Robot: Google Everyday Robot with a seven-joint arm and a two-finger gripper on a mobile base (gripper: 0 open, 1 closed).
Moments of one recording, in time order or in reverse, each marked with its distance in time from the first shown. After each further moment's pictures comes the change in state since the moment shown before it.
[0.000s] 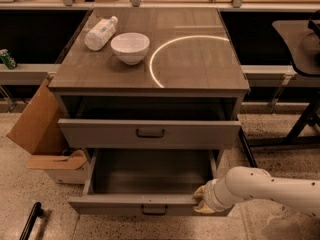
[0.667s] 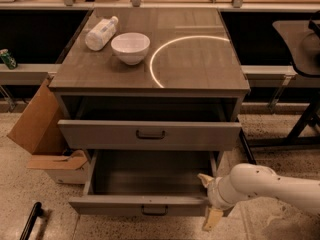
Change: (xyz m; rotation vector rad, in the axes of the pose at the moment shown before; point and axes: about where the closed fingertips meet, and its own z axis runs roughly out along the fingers) arm 0.005 -0.003 -0.013 -0.008 0.000 -0.017
